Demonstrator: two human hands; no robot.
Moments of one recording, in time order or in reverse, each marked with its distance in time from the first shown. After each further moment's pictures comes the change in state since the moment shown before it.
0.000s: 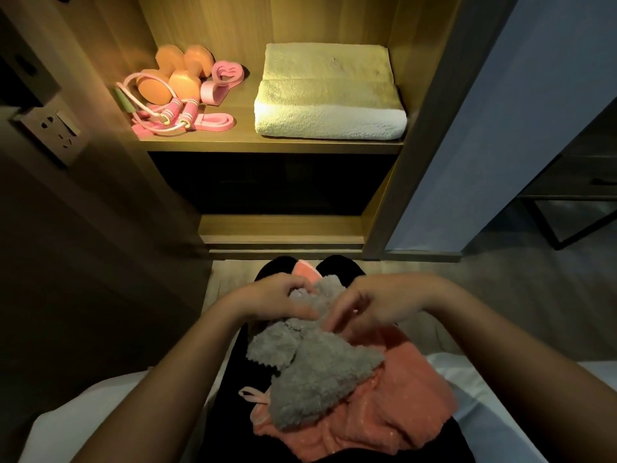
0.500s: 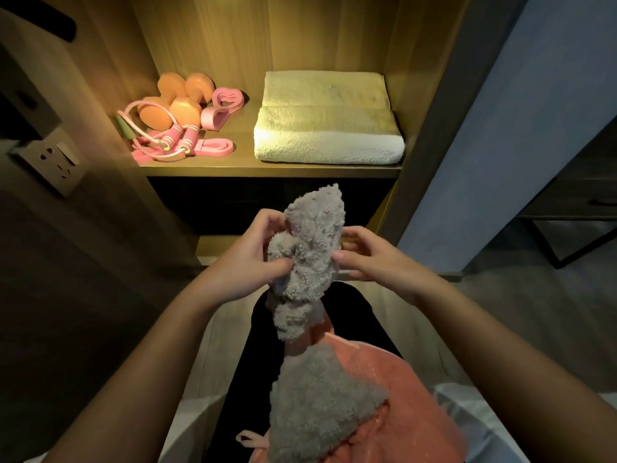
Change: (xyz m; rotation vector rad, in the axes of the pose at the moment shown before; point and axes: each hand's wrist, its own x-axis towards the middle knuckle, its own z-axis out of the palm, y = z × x) left_hand -0.019 0.029 -0.072 -0.386 0.414 0.324; right_hand 0.019 0.011 -0.046 0.565 0.698 0.003
